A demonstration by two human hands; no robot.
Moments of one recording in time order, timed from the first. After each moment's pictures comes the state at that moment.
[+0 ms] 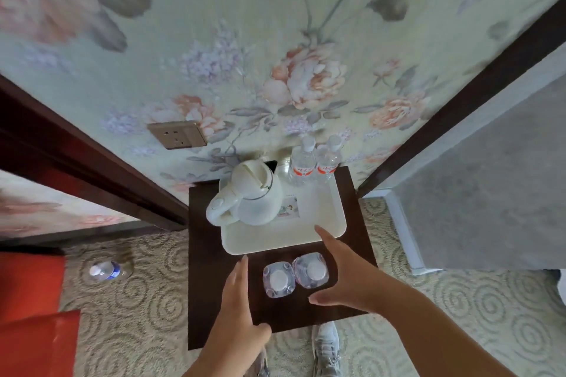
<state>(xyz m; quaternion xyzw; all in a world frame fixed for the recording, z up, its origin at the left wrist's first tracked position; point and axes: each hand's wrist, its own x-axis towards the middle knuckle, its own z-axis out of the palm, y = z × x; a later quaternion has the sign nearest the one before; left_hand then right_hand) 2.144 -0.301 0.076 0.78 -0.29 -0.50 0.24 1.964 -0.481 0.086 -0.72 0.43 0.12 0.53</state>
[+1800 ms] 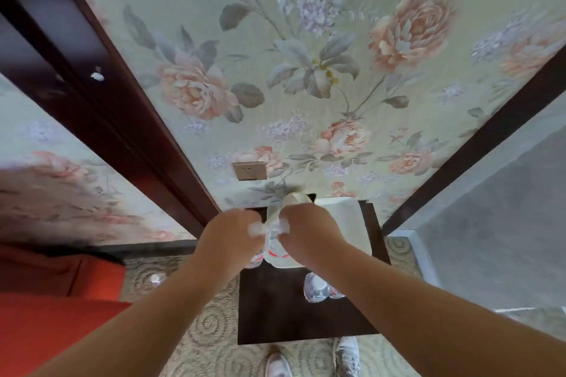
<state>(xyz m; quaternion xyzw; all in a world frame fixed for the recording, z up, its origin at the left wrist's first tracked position) 2.264 -0.338 0.281 0.85 -0.50 -0.17 0.07 2.135 -0.439 0.276 -0.89 0.39 0.06 0.24</state>
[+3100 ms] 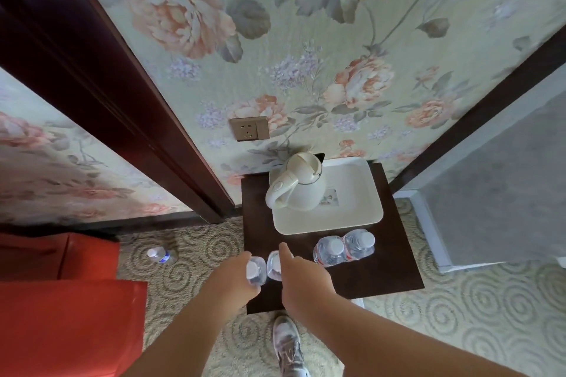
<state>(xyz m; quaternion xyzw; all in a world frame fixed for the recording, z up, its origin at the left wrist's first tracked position) 2.268 -0.248 0.105 0.82 -0.41 -0.40 -0.05 2.121 -0.322 0.119 -0.85 0.42 0.22 0.25</state>
